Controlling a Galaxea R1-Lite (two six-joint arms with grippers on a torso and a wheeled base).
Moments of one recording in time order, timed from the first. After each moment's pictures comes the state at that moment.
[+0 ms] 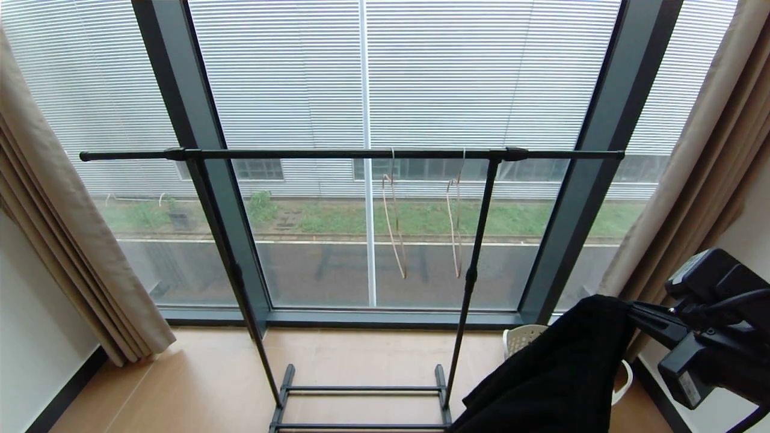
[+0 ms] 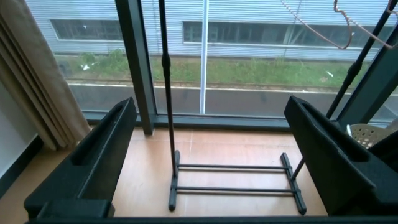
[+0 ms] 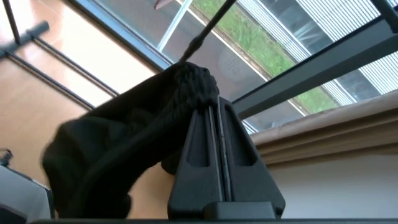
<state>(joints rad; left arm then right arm) -0.01 0.03 0.00 0.02 0.04 0.01 0.52 1.16 -0.48 -0.24 -0.32 -0.40</state>
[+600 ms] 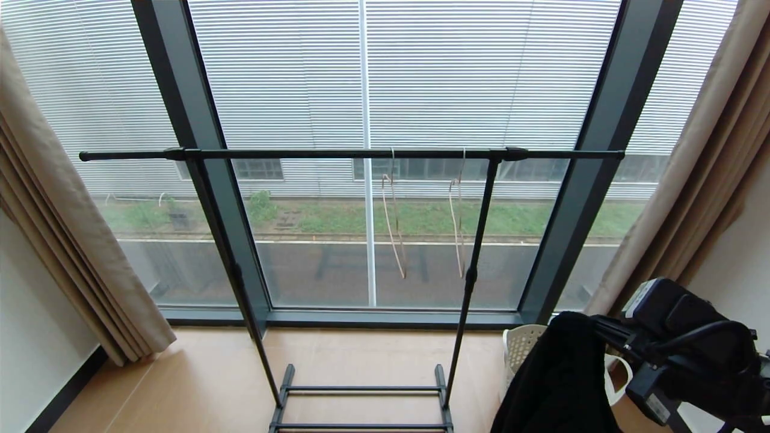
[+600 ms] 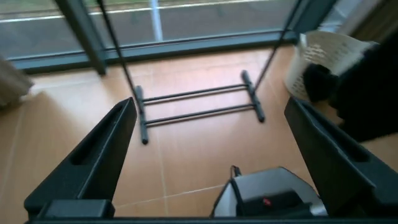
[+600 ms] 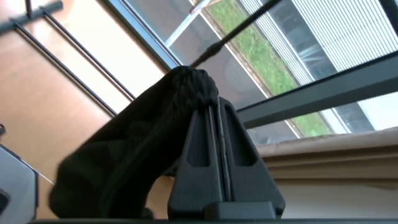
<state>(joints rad) -0.22 0.42 -0.03 0.01 -0.06 -0.01 0.62 1.24 -0.44 -0.32 -0.32 -0.47</state>
